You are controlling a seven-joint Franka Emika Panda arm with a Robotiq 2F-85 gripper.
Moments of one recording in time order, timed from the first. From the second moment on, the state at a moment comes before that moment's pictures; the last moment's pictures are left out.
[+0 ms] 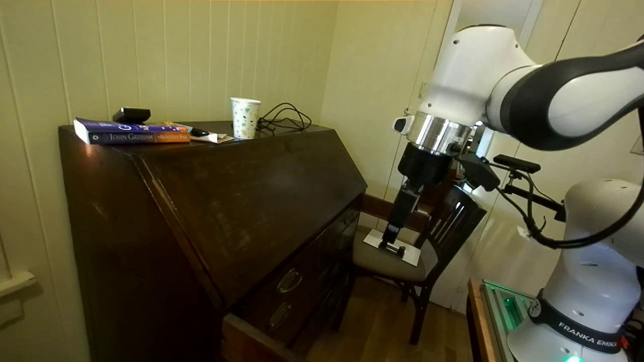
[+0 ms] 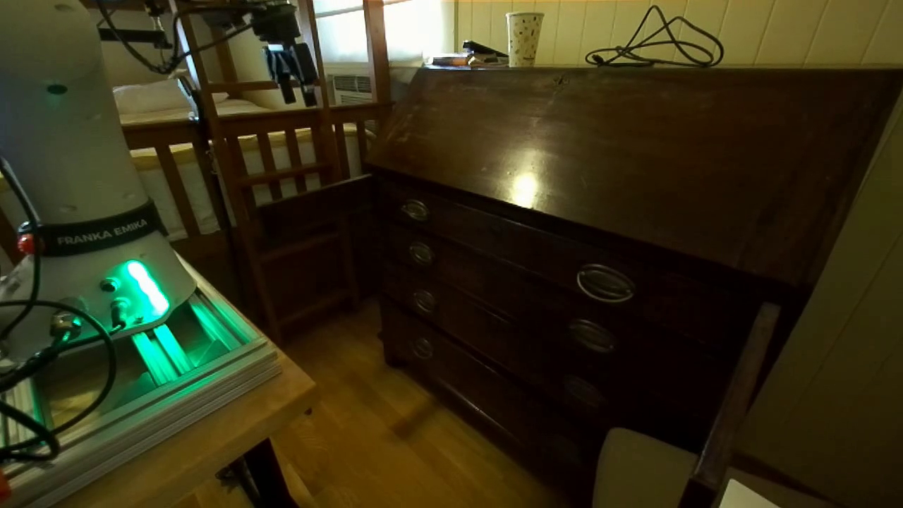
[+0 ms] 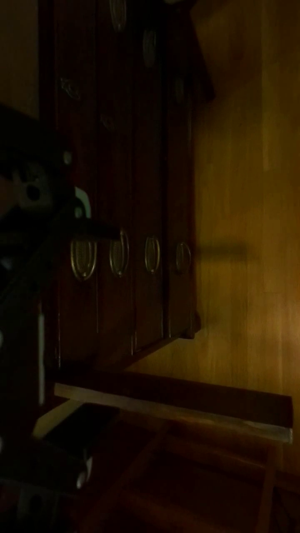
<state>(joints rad) 0.08 -0.57 0.26 -2.76 0.10 2.35 0.30</state>
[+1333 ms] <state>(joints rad) 0.10 -0.17 0.42 -2.74 -0.17 2.66 0.73</state>
